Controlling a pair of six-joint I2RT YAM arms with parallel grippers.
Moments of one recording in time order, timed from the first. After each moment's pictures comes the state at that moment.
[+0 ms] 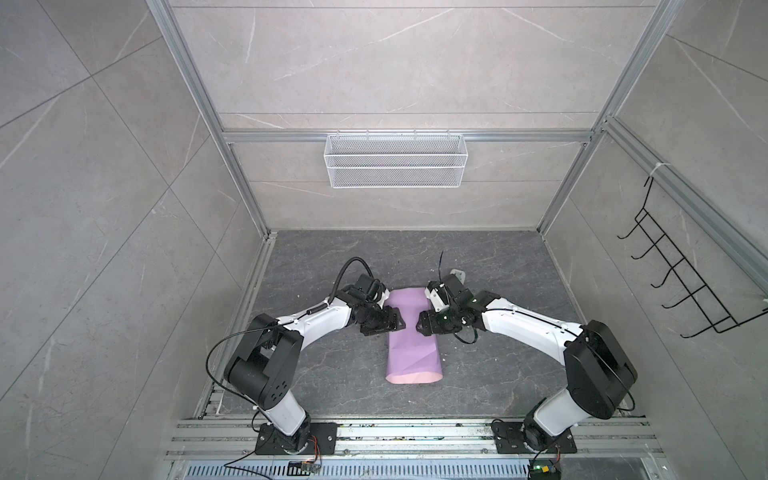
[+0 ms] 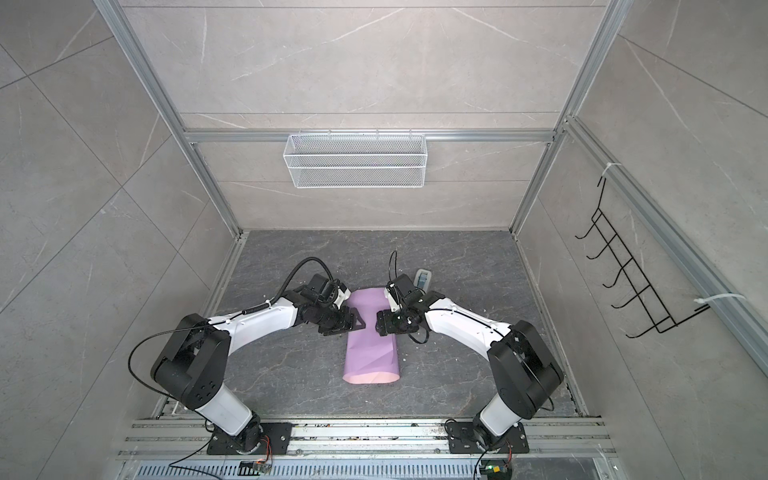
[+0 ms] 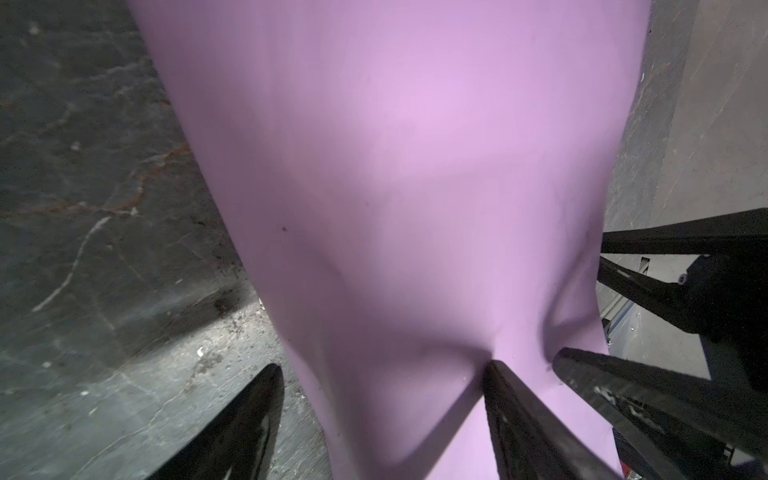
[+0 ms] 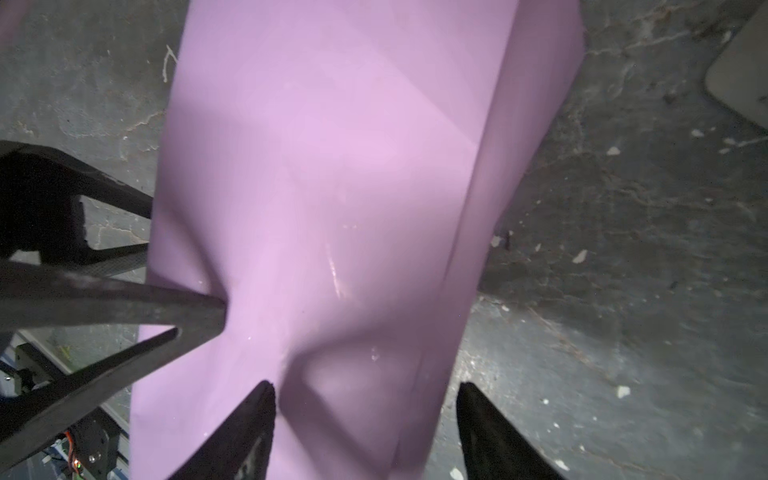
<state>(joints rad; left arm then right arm) -0.58 1.65 0.98 -0.45 0.45 -0.53 0.65 1.61 1.05 -0.55 -0.19 0.44</state>
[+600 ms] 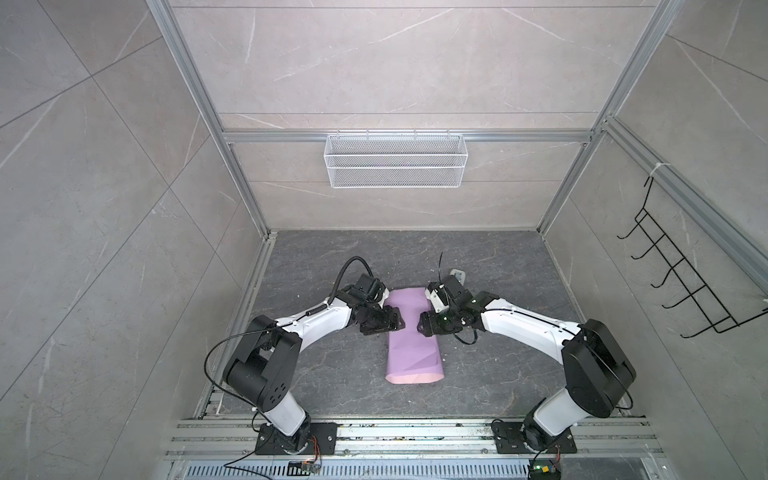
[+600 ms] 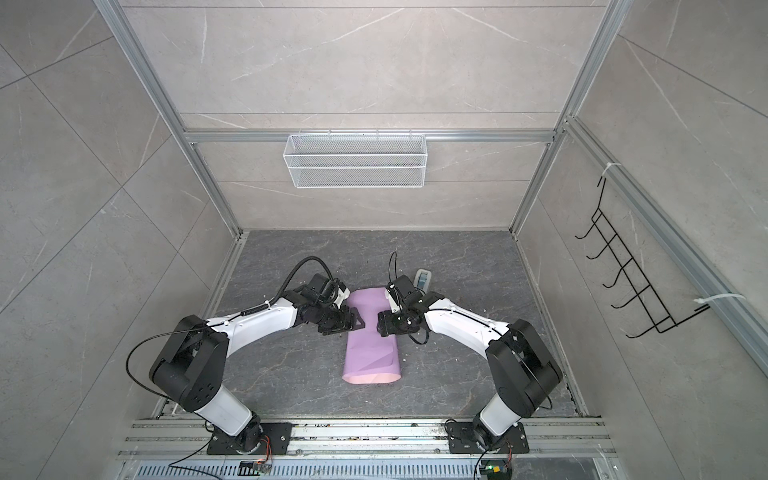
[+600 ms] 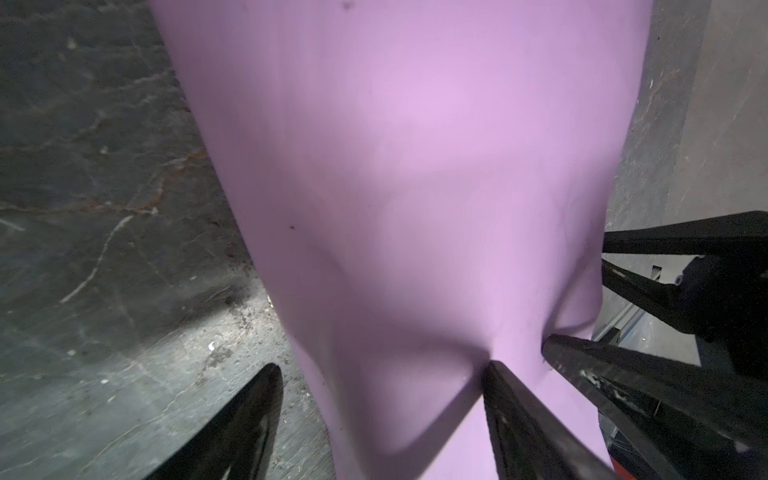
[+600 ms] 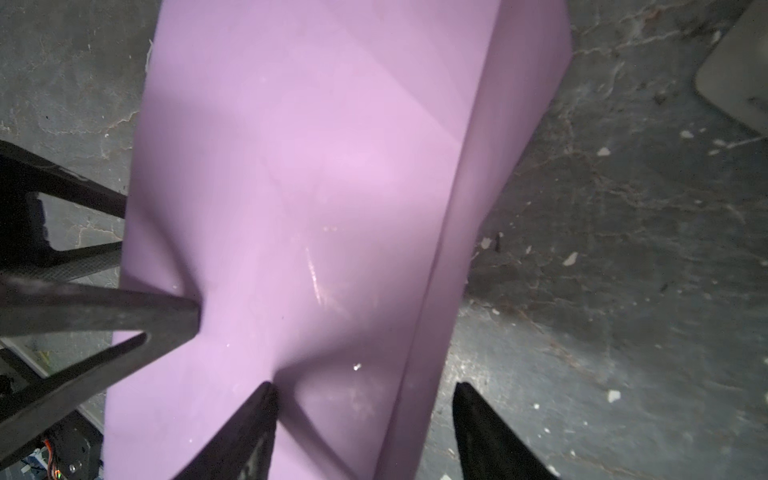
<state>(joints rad) -0.58 1.61 0.99 -0.46 0.41 -0.54 0.65 1.61 1.04 -0.53 -0.18 0.43</state>
